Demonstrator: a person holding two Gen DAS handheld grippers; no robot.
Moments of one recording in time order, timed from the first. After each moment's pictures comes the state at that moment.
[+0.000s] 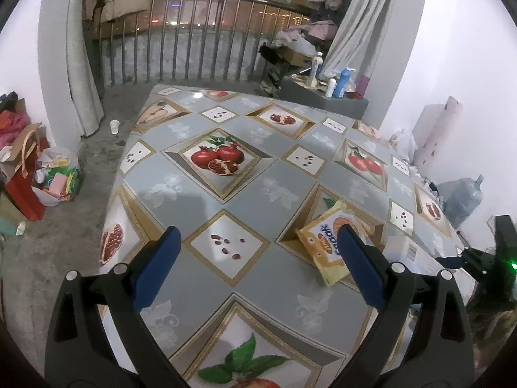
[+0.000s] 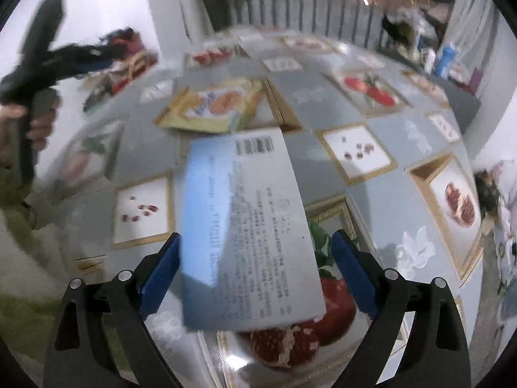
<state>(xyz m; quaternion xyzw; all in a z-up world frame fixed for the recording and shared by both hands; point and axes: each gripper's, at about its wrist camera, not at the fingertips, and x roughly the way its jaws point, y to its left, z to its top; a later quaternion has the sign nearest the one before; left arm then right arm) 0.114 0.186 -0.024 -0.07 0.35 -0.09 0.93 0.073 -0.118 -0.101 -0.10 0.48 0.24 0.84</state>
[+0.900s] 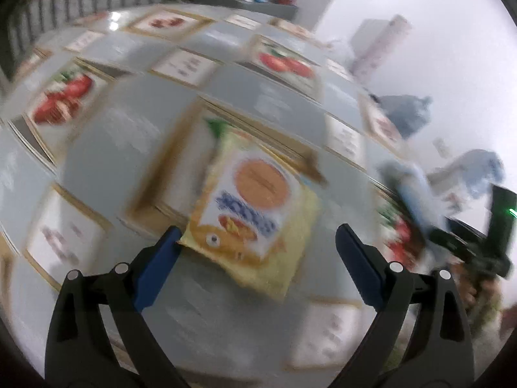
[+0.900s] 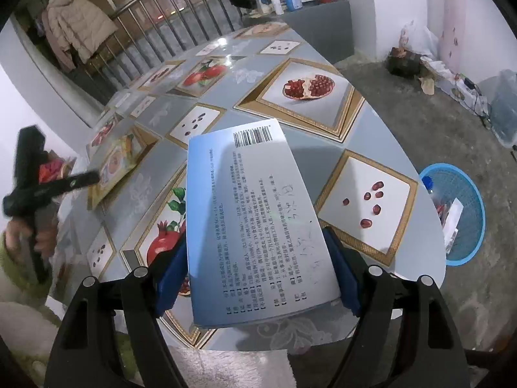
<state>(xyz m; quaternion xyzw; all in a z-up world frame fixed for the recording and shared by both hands) 0.161 0.082 -0.085 -0.05 0.52 -0.29 0.80 0.028 -0.236 -0.101 0.14 0.48 0.03 0.86</state>
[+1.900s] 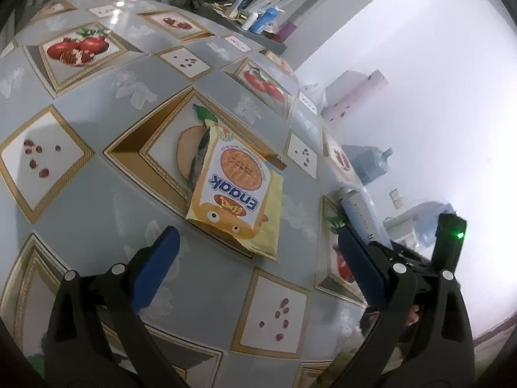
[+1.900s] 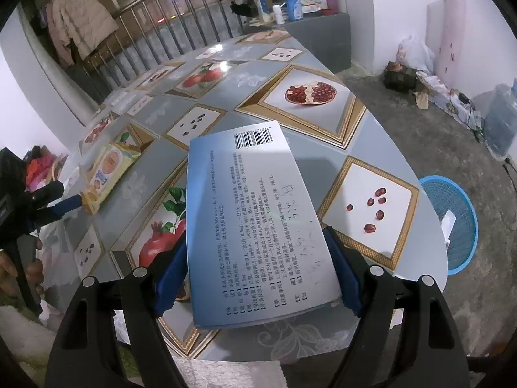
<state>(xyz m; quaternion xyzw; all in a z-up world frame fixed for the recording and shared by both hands) 0.125 0.113 -0.095 -0.21 0.46 -0.31 0.80 0.027 -0.226 -0.104 0.11 0.46 0.01 0.88</state>
